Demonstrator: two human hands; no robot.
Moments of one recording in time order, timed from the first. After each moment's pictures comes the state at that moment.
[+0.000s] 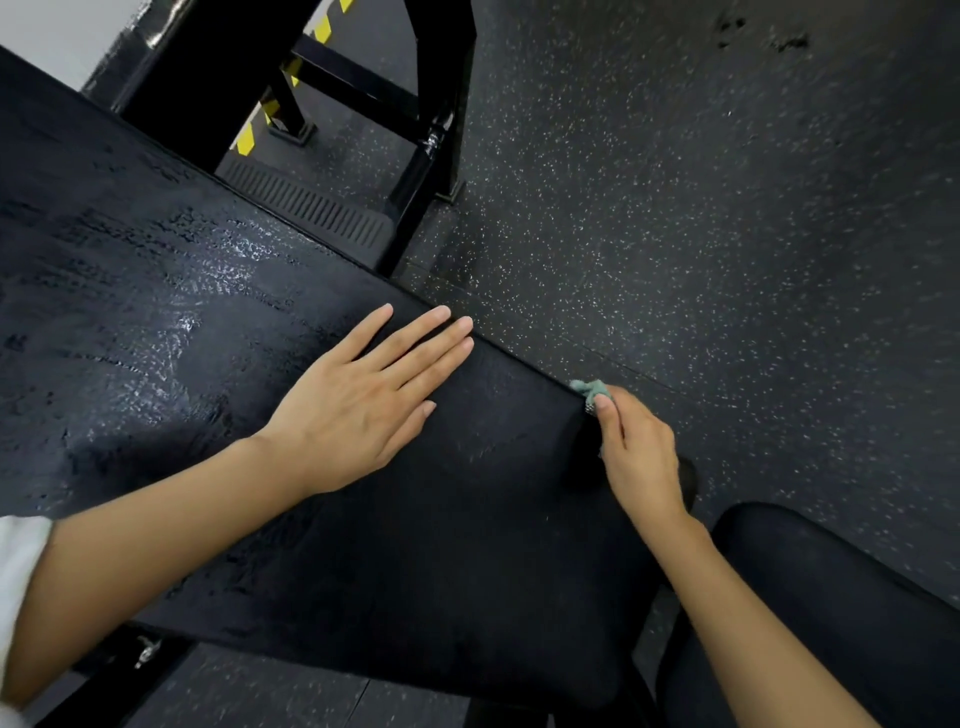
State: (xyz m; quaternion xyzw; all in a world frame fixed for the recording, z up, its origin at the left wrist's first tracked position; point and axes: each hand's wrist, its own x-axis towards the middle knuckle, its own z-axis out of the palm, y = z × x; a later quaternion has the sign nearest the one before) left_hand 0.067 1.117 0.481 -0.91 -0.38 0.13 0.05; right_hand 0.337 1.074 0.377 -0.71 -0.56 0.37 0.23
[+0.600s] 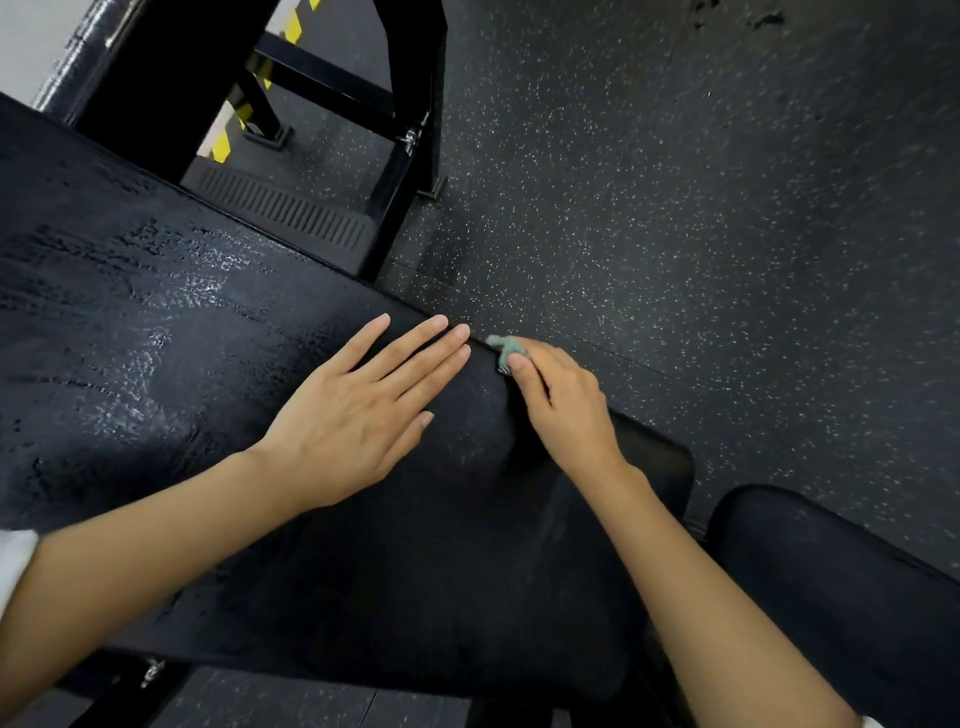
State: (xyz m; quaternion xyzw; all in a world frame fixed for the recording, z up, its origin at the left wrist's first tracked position) left_hand 0.075 1.117 0.480 -0.92 -0.37 0.14 0.04; right_hand 0.290 1.109 0.397 -0.62 -0.62 0.40 0.27
